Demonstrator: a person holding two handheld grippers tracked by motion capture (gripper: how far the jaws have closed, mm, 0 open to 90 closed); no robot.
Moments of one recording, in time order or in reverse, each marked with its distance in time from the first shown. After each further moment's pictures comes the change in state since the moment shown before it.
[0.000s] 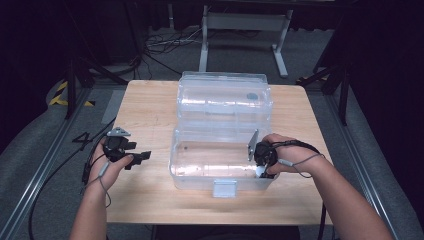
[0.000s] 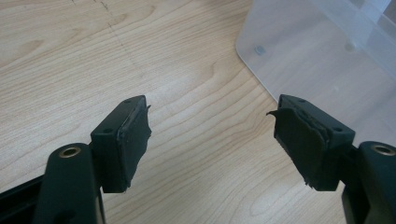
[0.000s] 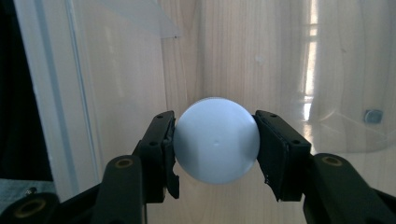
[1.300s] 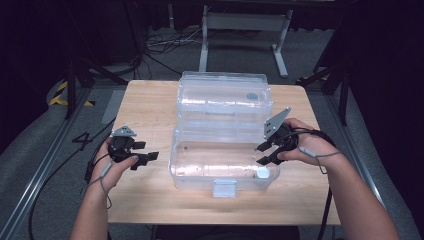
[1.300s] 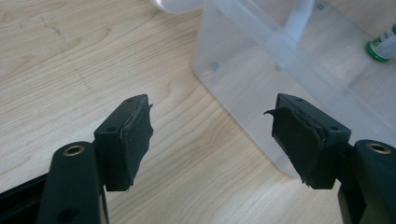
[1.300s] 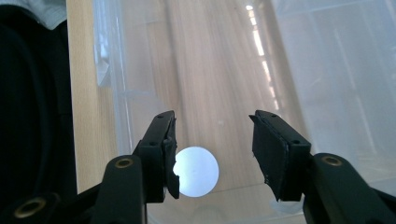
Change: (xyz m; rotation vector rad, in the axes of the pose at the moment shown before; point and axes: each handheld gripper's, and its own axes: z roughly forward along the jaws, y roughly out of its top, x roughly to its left) left arm -0.022 0.011 -0.002 -0.029 -0.116 0.055; right arm 0.001 -0.025 -0.063 -0.403 -0.075 0.093
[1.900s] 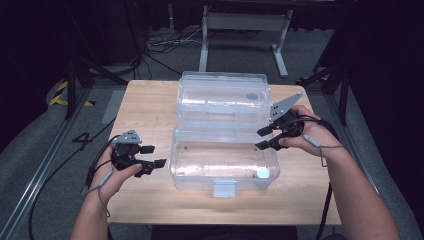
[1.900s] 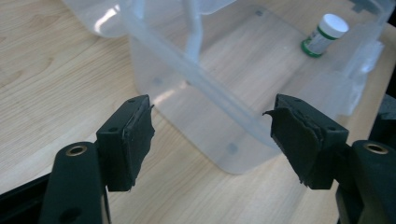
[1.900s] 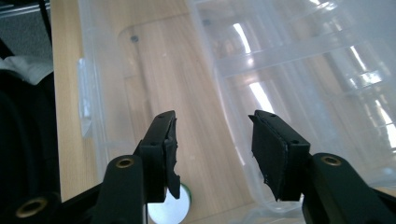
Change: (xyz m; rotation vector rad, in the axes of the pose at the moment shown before) left arm -0.039 0.005 -0.014 -0.031 -0.112 0.103; right arm -0.014 0.012 -0.029 -0.145 -0.082 0.073
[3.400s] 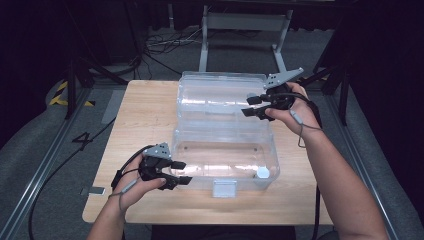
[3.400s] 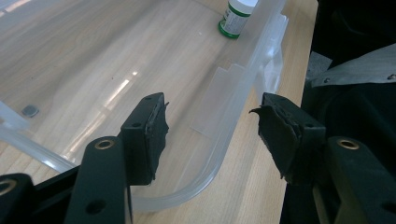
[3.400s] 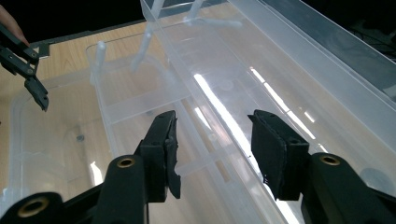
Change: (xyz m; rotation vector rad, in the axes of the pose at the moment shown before) left arm -0.041 0.005 0.050 0.066 -0.232 0.153; right arm -0.043 0.041 0.003 -0.257 -0.148 0.105
